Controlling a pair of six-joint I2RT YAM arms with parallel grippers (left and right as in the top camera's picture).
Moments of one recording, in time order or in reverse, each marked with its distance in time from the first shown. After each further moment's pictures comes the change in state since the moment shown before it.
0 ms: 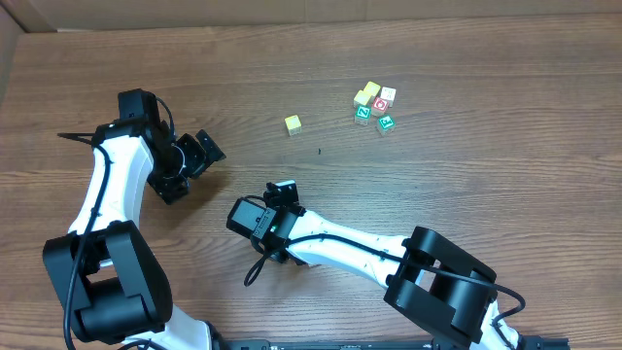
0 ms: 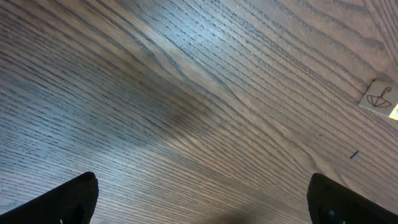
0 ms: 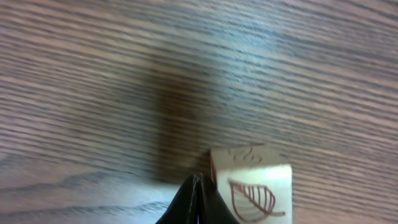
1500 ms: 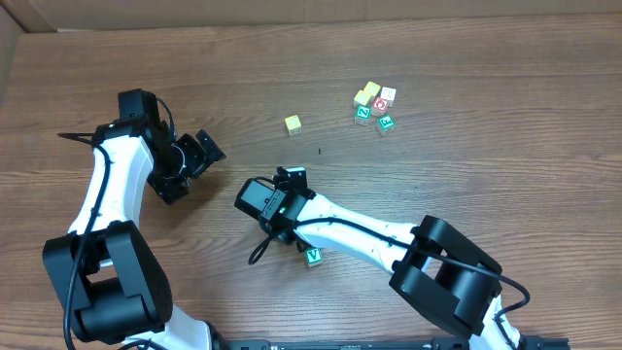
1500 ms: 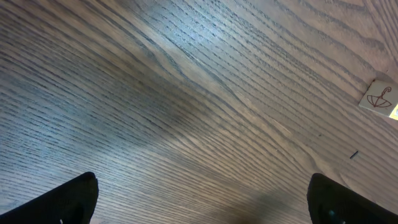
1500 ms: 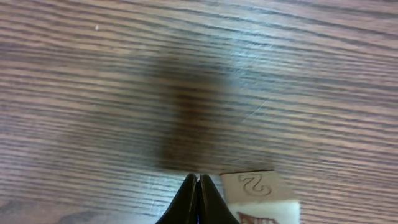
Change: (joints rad) left arm 0.000 0.000 0.000 0.000 0.000 0.000; right arm -0.073 0.000 0.016 0.014 -0.038 0.027
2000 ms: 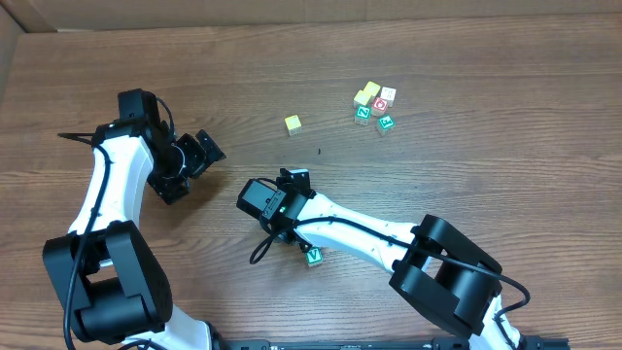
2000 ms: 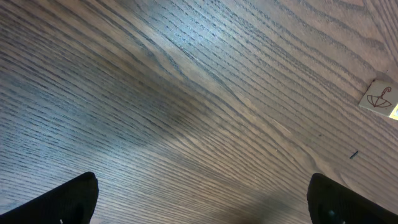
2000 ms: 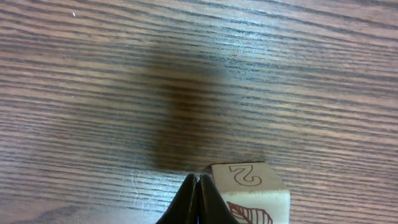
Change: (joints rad) left arm 0.000 0.000 0.000 0.000 0.000 0.000; right arm -0.002 0.000 0.004 -0.044 -0.003 0.000
